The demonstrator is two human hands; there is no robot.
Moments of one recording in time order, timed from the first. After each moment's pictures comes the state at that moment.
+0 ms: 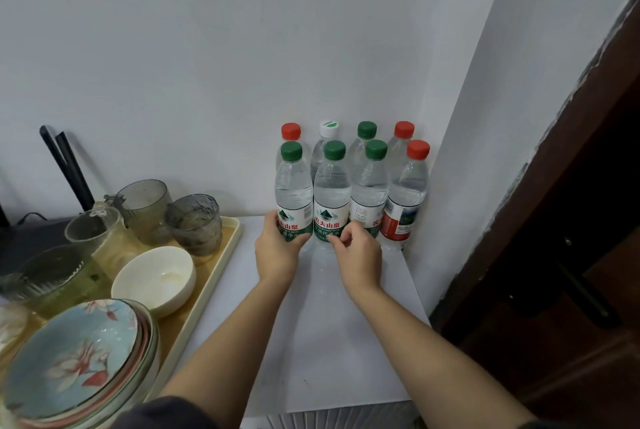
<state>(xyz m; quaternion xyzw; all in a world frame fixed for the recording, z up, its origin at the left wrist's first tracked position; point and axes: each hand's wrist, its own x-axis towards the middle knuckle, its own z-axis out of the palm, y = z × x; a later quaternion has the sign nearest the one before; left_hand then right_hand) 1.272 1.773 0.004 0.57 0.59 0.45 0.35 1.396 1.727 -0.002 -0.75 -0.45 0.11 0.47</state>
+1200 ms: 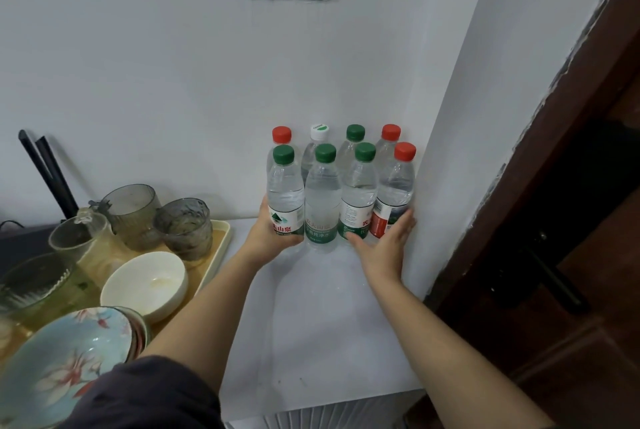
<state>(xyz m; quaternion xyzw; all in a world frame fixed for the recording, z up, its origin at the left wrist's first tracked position) 1.253 1.806 0.025 0.66 0.46 0.32 0.49 1.443 1.715 0.002 -0.77 -0.34 0.15 0.52</state>
